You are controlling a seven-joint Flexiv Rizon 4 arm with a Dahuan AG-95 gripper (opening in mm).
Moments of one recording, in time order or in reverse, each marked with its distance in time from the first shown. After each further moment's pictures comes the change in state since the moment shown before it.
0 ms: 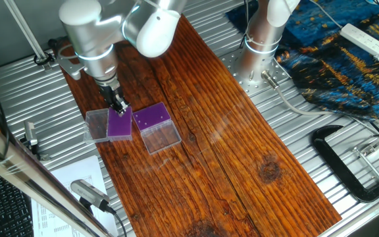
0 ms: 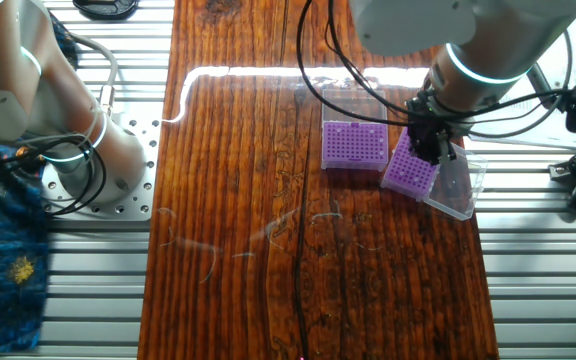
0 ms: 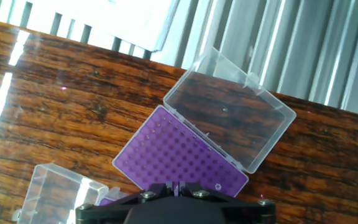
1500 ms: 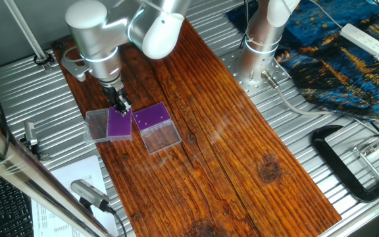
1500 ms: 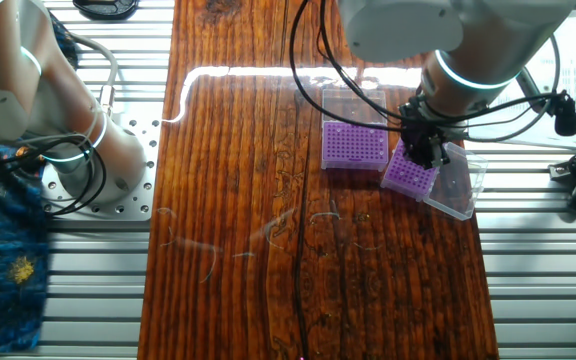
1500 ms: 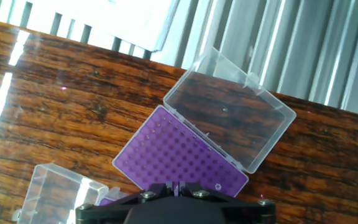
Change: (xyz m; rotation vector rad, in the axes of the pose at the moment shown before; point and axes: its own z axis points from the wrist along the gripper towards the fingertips) arm 0.008 -0.002 0.008 0.009 0.002 -0.023
